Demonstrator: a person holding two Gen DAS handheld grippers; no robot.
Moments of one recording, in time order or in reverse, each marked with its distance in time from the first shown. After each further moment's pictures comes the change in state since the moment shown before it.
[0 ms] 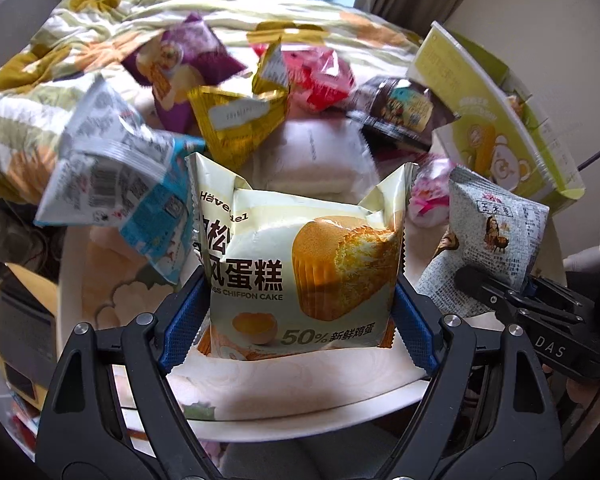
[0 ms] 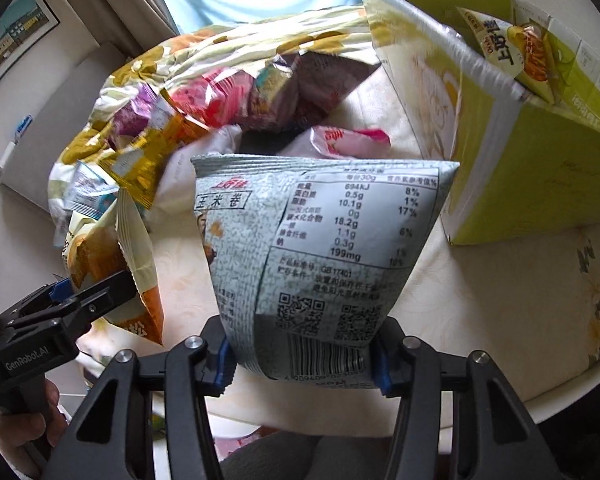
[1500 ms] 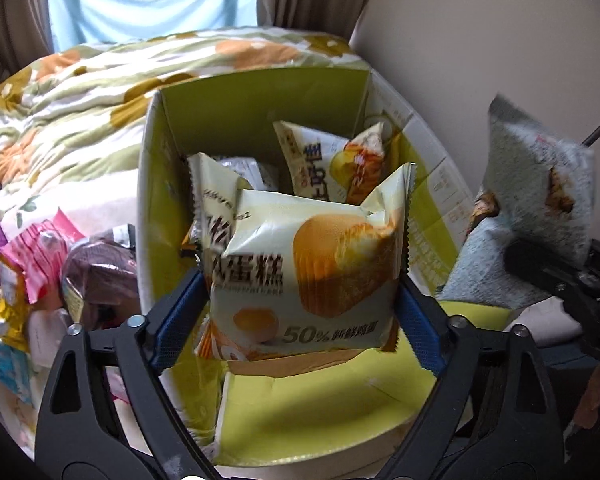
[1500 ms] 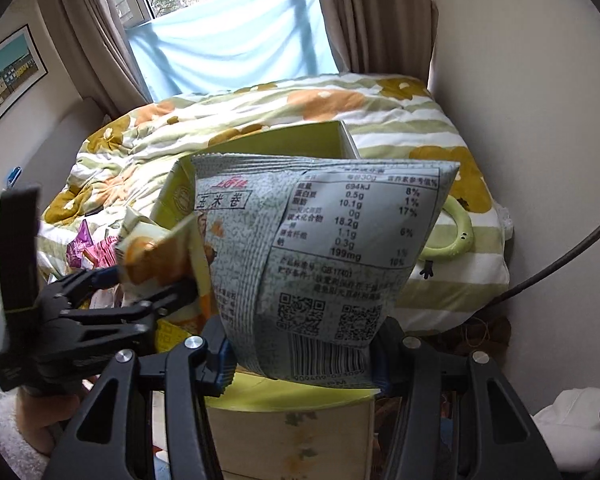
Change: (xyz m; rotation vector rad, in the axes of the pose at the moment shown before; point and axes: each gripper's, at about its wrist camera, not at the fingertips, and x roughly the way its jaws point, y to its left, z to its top) left arm 0.079 -0.339 0.141 0.188 -0.008 -0.023; right arm -0.154 -0.226 0.134 -0.040 -0.152 -0.063
